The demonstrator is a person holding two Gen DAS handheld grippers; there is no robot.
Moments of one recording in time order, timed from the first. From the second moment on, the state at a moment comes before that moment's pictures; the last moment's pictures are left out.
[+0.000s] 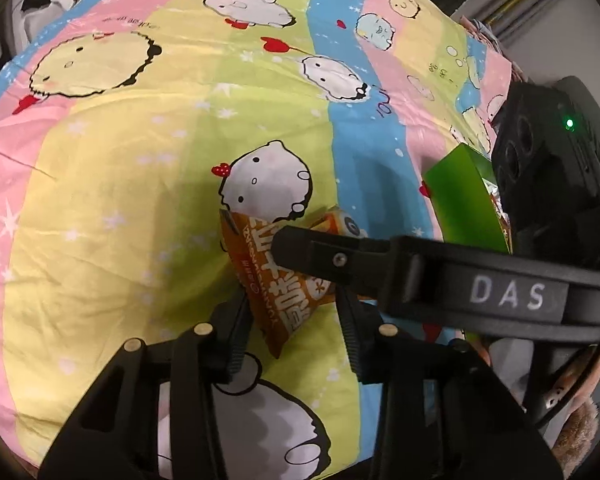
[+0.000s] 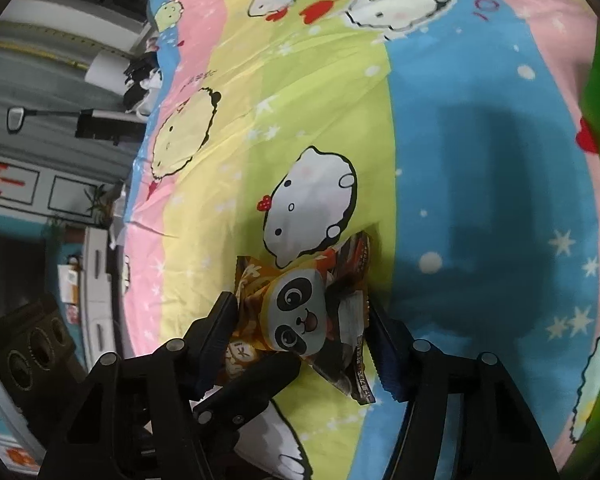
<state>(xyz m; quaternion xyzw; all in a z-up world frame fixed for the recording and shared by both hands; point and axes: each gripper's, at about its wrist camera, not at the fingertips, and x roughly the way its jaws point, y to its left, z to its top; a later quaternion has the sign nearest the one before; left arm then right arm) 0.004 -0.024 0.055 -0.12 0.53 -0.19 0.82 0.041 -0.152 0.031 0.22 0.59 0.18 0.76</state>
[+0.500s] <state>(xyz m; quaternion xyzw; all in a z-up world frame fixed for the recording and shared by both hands) -0.028 -0.055 0.120 -0.07 0.45 -0.22 0.86 -0.002 -0.180 0.100 0.23 0.49 0.18 0.82</state>
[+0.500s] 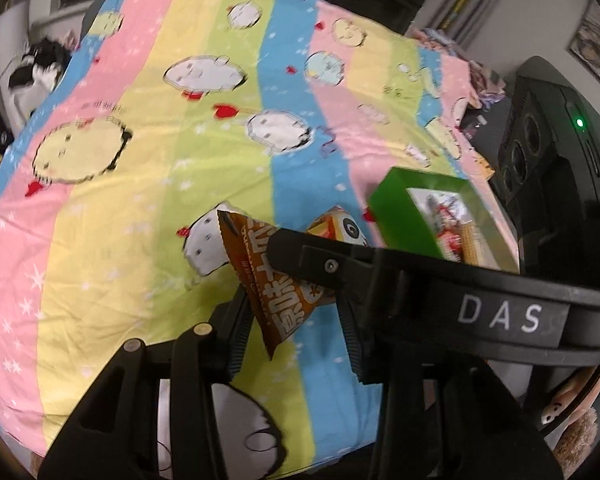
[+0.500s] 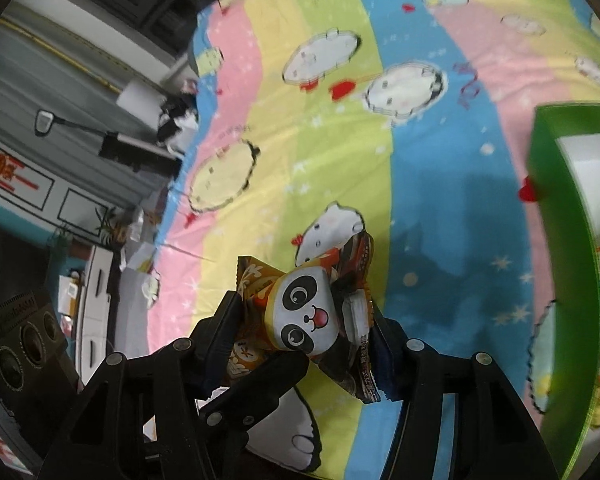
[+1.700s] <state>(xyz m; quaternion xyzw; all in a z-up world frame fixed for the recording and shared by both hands) -0.040 -0.270 0.131 0.04 0.43 -0.42 0.80 -0.085 -0.385 0.121 0.33 0.36 -0.03 0.87</state>
